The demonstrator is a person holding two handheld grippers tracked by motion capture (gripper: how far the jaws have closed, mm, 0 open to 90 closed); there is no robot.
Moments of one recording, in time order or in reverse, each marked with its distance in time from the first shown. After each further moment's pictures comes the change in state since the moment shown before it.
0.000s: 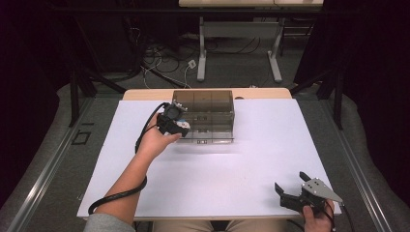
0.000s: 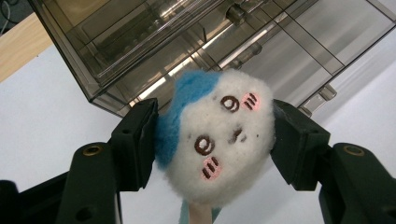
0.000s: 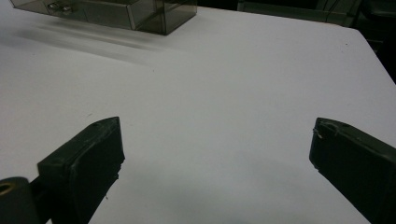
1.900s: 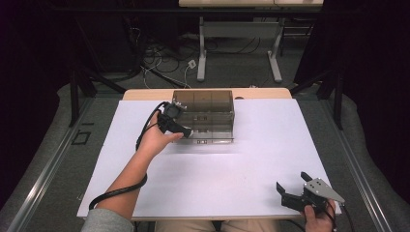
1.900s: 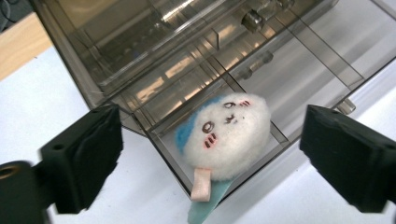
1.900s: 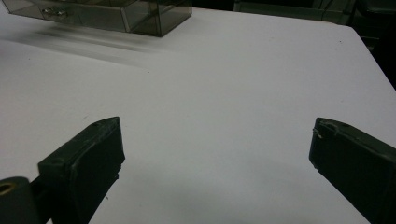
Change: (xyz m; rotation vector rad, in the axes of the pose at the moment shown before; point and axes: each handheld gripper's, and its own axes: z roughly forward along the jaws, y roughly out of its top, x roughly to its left) left arm 0.008 0.000 0.009 -0.033 0.000 -0.035; right arm -0.003 -0.001 -0.001 -0.016 -0.002 0.023
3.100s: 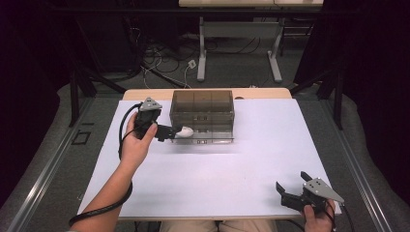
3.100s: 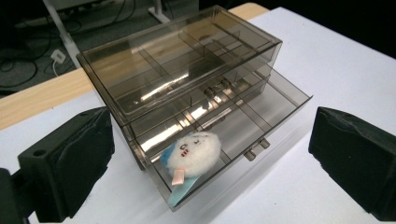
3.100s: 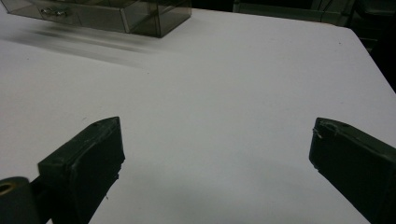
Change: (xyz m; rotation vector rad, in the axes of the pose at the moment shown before) left arm 0.010 -0.041 -0.079 -0.389 -0.129 -0.073; right arm 0.000 0.000 0.000 0.006 -0.010 -0.006
